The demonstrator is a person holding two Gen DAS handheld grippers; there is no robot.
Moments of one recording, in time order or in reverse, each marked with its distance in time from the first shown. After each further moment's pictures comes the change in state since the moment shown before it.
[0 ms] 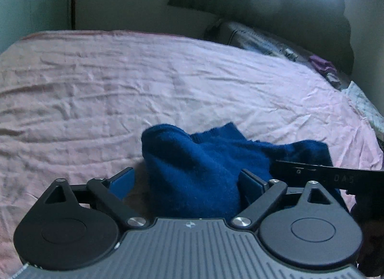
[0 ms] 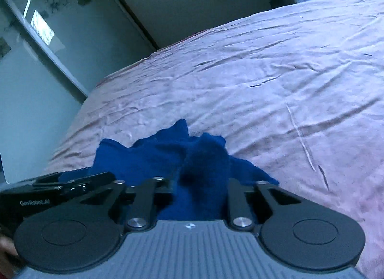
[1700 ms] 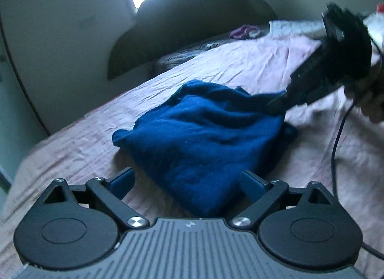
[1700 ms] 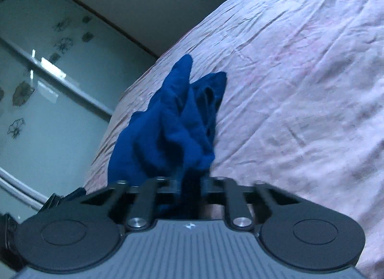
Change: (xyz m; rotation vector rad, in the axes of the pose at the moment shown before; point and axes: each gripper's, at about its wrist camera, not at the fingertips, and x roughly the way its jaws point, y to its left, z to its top) left arm -0.131 -0.057 -0.175 0.681 -0.270 0.042; right arm -0.119 -0.044 -0.122 0.269 -0.075 0.151
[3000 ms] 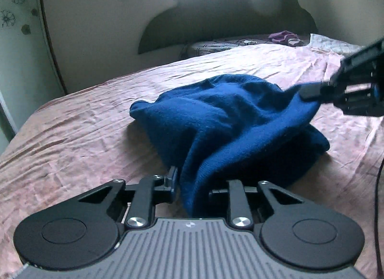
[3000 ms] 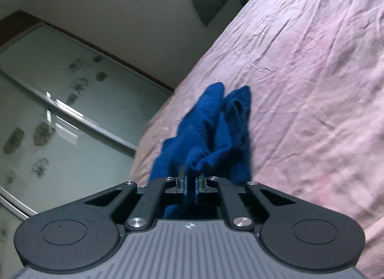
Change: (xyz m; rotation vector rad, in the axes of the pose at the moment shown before) left arm 0.030 0.015 -0.009 -0.261 0.058 0.076; right arm -0.004 0.016 -0.019 0.114 -0.161 0.097
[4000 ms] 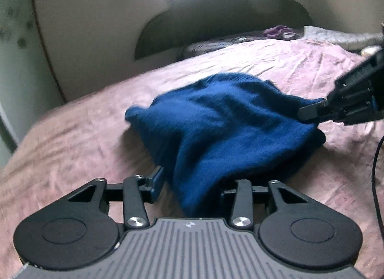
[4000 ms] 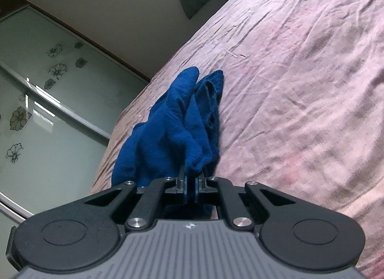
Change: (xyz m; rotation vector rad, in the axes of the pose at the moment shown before) left arm -0.001 -0.019 0.001 0.111 -0.033 0.028; right arm 0.000 -0.008 -0.017 -0.038 0.031 -0.111
